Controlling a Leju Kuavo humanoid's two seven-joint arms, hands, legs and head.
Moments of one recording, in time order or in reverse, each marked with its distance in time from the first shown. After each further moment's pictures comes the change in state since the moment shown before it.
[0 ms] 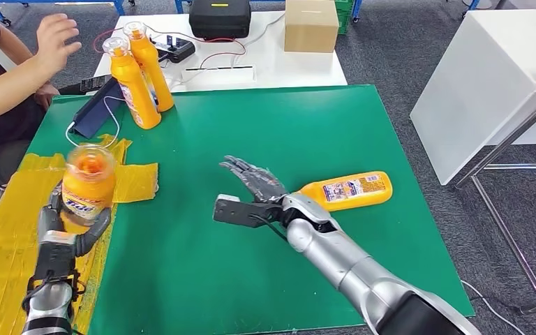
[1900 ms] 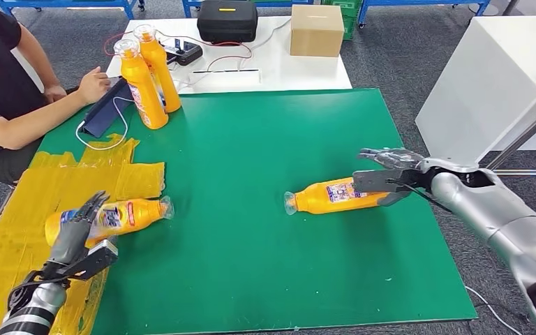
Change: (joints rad) left arm -0.141 0.227 -0.204 0.460 -0.218 -0.082 -0.017; right arm -0.267 -0.631 0.282 -0.028 -0.129 0.381 0.020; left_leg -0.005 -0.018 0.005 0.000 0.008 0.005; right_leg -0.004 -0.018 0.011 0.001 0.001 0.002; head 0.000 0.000
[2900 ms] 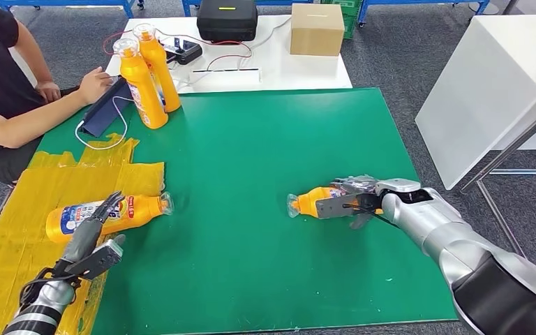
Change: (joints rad) left arm 0.007 -0.004 -0.048 -0.041 0.106 -0.105 -0.046; right arm 0.016 0.272 0.016 0.374 0.167 -0.025 -0.030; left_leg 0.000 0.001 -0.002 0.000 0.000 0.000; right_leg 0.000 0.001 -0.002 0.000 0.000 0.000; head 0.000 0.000
